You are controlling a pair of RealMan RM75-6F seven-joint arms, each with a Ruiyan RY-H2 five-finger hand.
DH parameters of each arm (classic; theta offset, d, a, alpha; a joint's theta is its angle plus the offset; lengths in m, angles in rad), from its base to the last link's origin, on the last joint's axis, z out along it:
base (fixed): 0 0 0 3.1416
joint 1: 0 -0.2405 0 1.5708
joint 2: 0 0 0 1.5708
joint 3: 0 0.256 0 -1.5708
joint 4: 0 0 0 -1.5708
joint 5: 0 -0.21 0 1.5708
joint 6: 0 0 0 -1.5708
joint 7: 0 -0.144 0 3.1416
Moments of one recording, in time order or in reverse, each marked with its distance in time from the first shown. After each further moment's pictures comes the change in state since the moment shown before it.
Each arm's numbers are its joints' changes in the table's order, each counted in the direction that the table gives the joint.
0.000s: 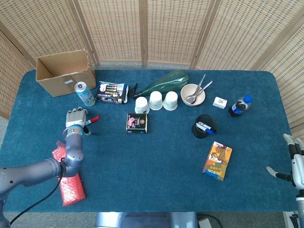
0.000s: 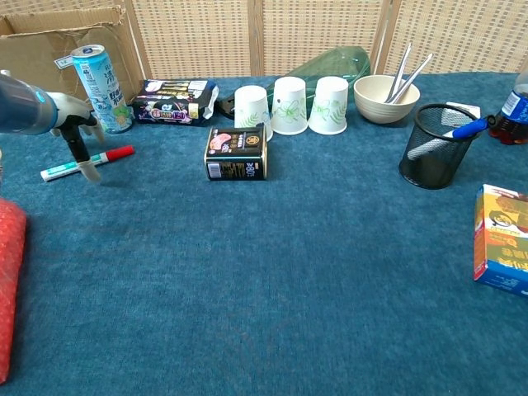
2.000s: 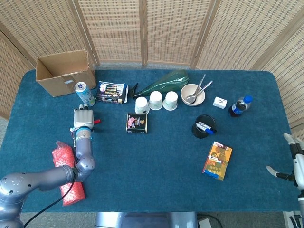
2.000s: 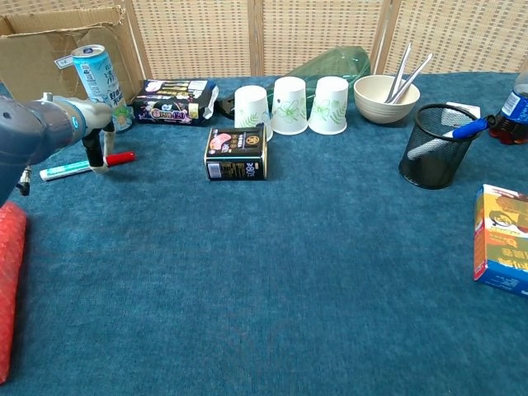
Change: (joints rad) left arm -0.032 -0.174 -0.029 0.103 -0.261 0.133 -0.136; right arm 0.001 0.023 -0.002 0.008 0.022 -0.013 -0.103
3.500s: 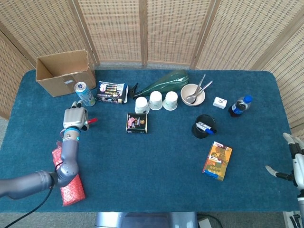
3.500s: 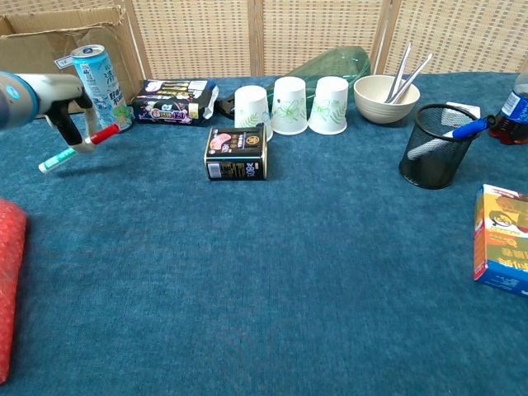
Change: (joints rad) left arm -0.171 0.227 -0.064 -0.313 -0.195 -0.011 0.238; right arm -0.002 -0.008 -0.004 0.008 0.016 0.005 -0.013
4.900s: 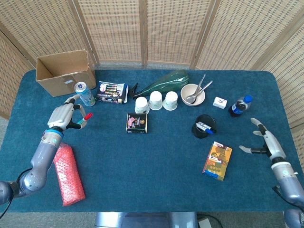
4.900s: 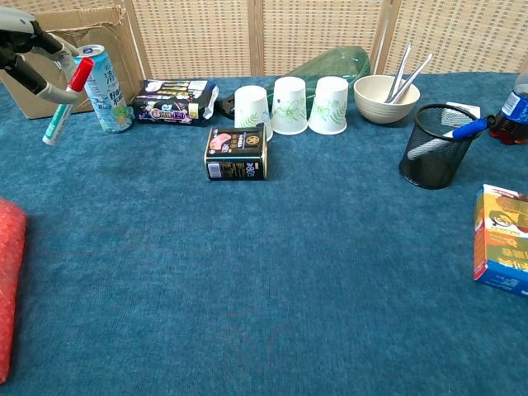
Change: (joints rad) left arm -0.117 0.338 0.022 -0.331 -0.244 -0.126 0.537; right arm -0.302 -0.208 0.065 0.411 0.000 -0.510 -0.623
